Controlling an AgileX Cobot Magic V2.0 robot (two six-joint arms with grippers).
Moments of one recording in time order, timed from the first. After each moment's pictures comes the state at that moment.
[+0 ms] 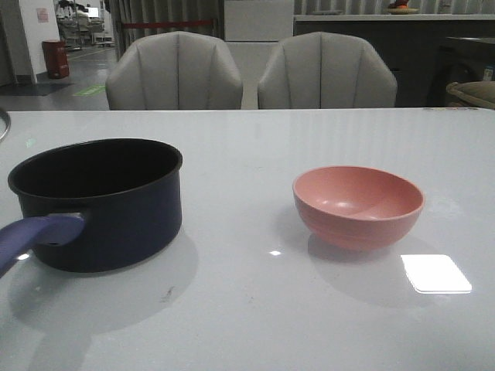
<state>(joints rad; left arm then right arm) 0.10 1.77 -1.52 -0.06 1.05 0.02 0.41 0.12 -0.21 0.39 0.20 -0.36</state>
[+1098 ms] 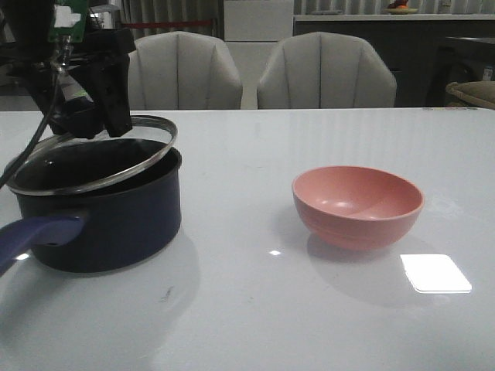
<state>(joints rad) -0.29 1.85 -1.62 -0.17 1.19 0.13 0.41 0.12 -0.21 0.39 0.20 -0.36</state>
